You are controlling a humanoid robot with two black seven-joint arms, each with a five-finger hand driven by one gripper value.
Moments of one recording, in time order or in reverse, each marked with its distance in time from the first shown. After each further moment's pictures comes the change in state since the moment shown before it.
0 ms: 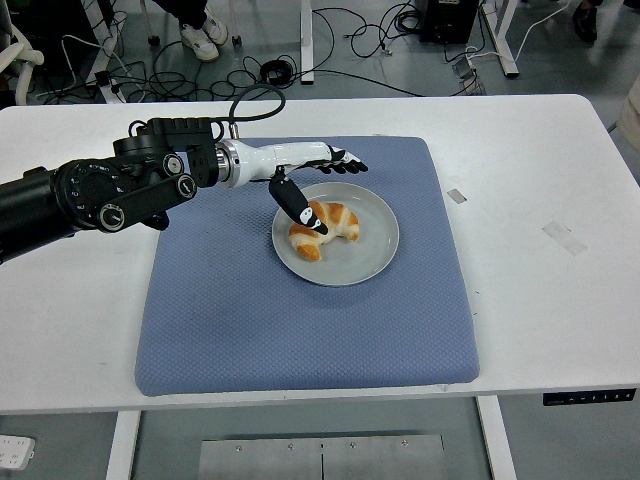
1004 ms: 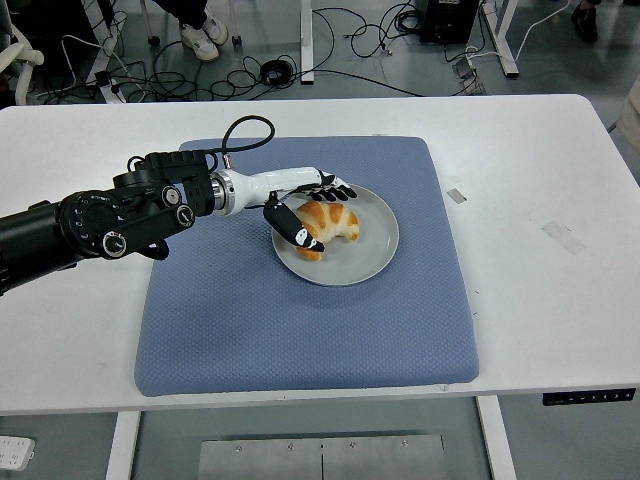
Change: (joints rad) left arm 0.089 -0.006 -0.008 0.005 -0.009 0.048 -0.001; right arm 0.000 0.000 0.000 0.000 0.000 0.000 0.000
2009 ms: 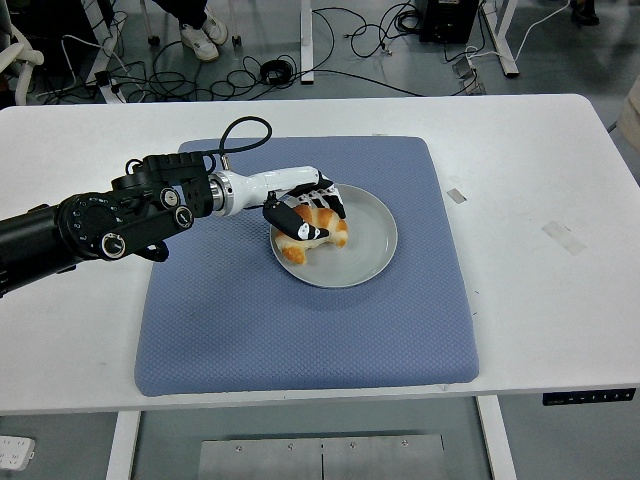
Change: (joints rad) left arm 0.005 0.008 -0.026 0.000 -0.007 0.001 0.000; right arm 0.000 0.000 0.000 0.000 0.000 0.000 0.001
